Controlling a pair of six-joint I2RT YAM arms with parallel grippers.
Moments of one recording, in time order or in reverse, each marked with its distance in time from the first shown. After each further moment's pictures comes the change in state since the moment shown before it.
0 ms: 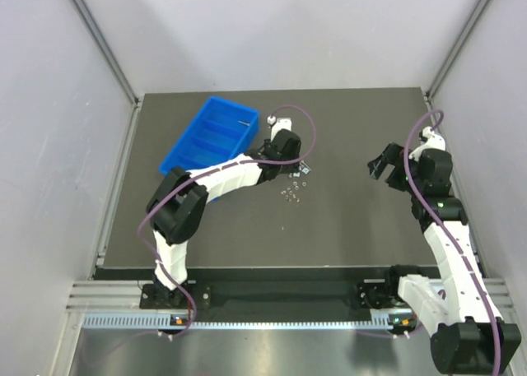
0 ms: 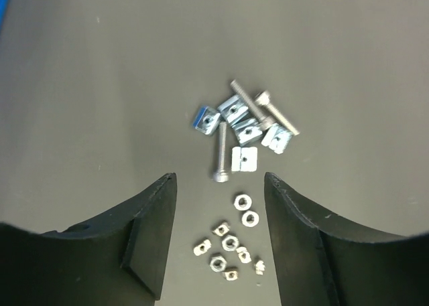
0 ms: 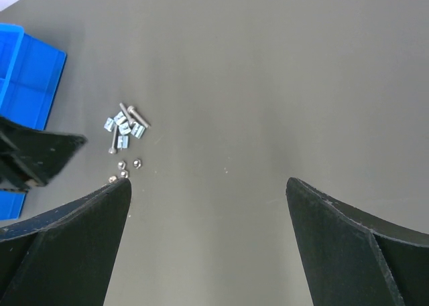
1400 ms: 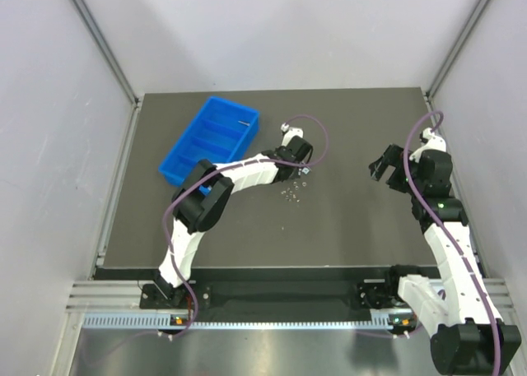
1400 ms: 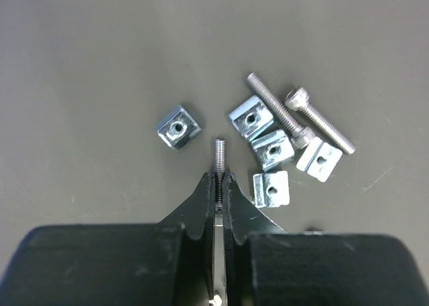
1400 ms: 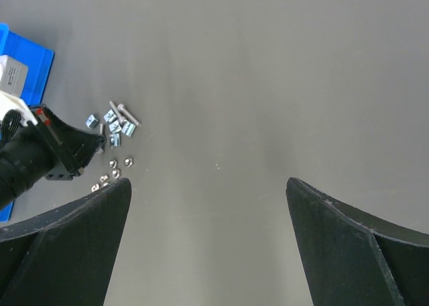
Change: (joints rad) left arm -0.016 0.243 0.151 -0.075 -0.051 0.069; right arm 0.000 -0.010 0.000 -0.025 0.027 -0.008
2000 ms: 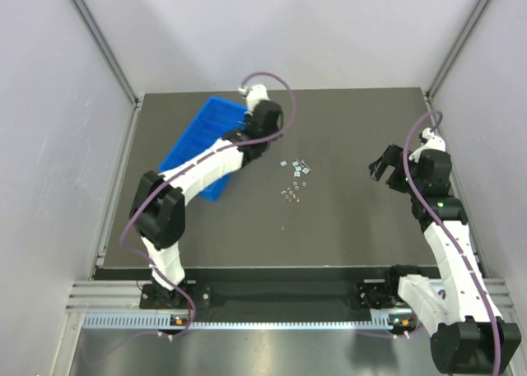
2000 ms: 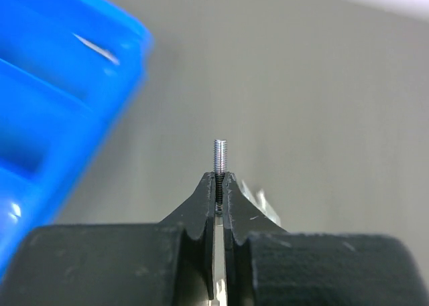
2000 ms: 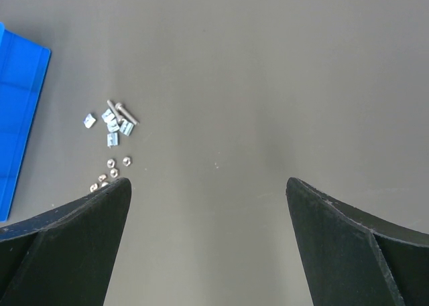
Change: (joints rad) left arm 0.100 -0.333 -0.041 0.069 -0.089 -0.086; right arm 0.000 0.008 0.000 -0.001 0.002 0.002
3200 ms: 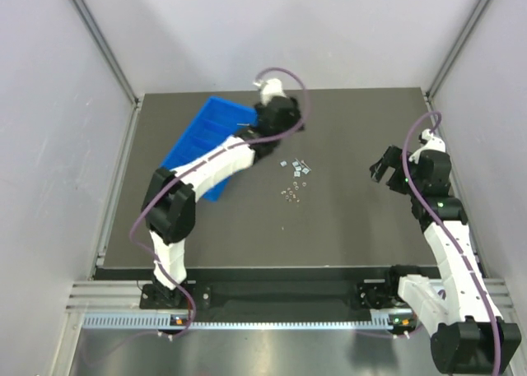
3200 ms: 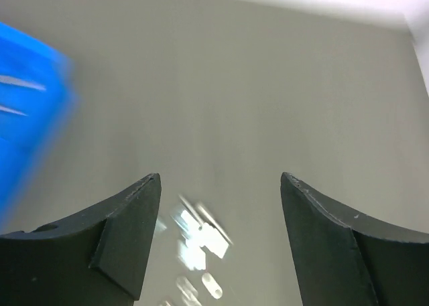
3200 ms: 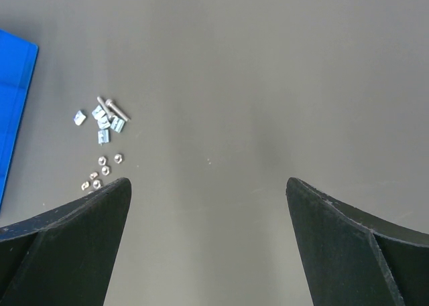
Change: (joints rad) left arm 0.024 0.085 0.117 0.096 0.044 0.014; right arm 0.000 0.000 0.000 -0.021 0.018 -0.010
